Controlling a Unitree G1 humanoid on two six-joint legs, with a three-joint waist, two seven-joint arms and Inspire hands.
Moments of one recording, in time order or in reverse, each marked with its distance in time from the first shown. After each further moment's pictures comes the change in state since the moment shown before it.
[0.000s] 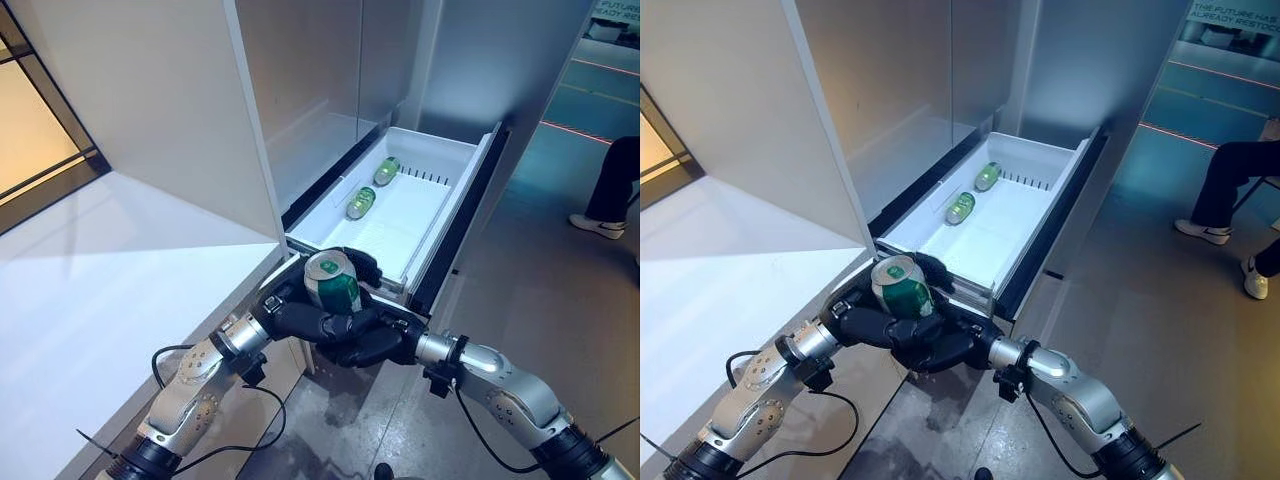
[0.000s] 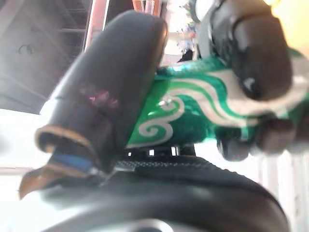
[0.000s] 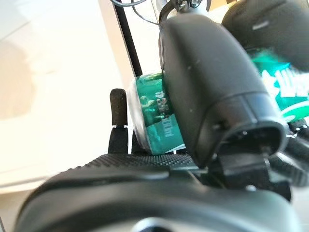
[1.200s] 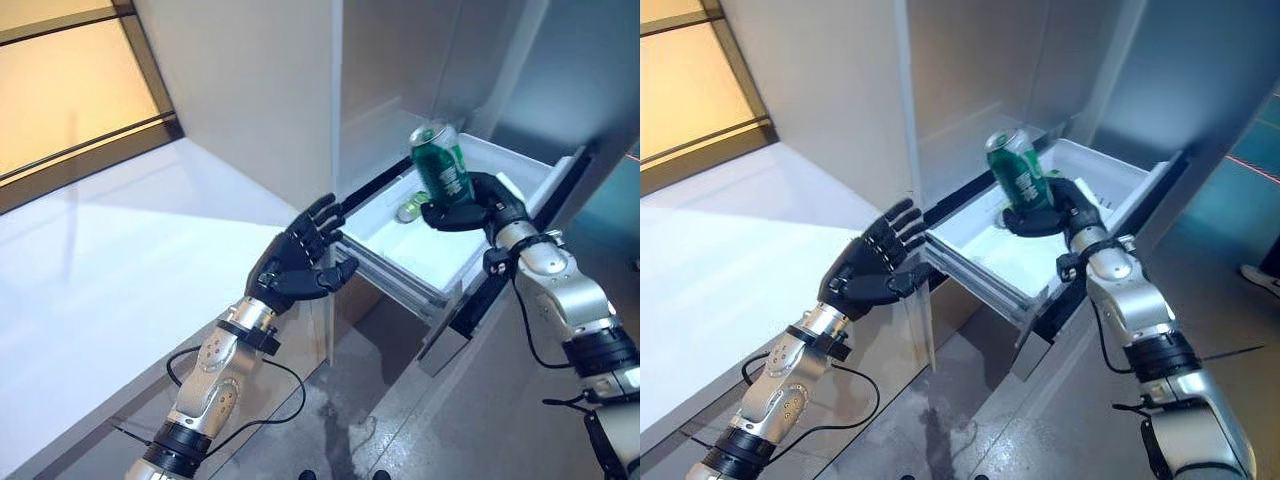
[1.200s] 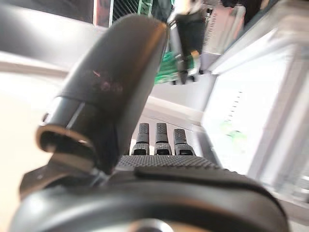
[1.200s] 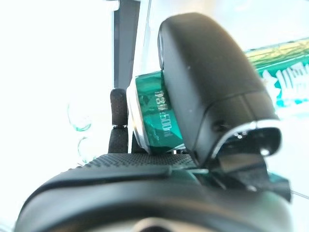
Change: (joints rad) left arm -0.043 -0.175 0.023 0.148 -0.056 0.116 0.152; right arm -0.510 -0.137 -0.147 0.599 -0.239 -0.071 -0.425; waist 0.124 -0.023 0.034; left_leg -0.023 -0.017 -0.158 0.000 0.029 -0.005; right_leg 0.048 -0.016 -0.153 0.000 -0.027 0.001
